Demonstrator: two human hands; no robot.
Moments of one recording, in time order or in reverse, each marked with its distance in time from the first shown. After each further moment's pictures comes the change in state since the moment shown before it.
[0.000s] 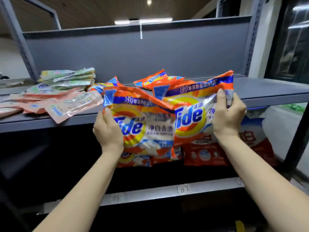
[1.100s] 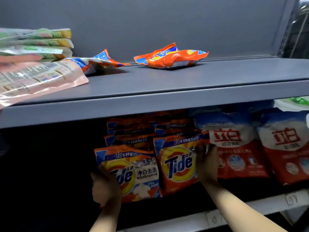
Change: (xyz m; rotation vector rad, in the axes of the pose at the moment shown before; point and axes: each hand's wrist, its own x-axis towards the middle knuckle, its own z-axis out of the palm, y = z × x) left_hand -0.059 -0.299 0.055 0.526 -0.109 -0.364; right_hand -0.152 0.252 0.122 -0.372 -0.361 0.278
